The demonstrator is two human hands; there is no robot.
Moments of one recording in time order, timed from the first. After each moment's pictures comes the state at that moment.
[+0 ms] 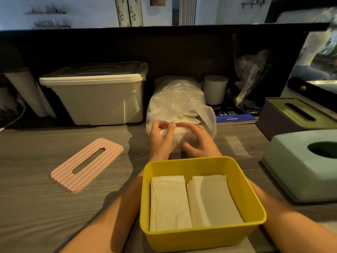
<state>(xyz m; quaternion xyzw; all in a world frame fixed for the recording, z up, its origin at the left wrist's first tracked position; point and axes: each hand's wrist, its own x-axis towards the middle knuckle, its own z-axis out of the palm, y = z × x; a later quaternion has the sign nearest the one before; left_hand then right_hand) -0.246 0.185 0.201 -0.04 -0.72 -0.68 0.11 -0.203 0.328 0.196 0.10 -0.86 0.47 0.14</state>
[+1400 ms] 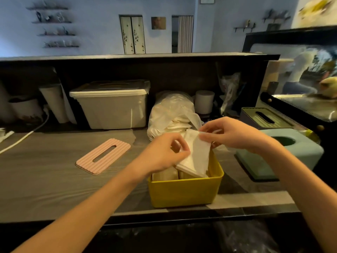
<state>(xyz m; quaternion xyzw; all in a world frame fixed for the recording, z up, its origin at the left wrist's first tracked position) -0.086 0.139 0.308 -0.26 -0.87 -0.42 -0.07 -0.075 0.367 0.332 0.09 -0.94 0.34 0.01</state>
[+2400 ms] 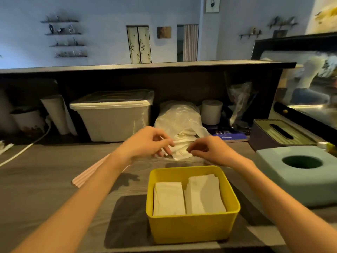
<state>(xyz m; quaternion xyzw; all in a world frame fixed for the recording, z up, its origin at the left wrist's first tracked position) -0.182 0.114 0.327 -0.25 -0.88 -0.39 -0.08 -0.175 0.356 0.272 0.11 -0.95 0.29 0.05</state>
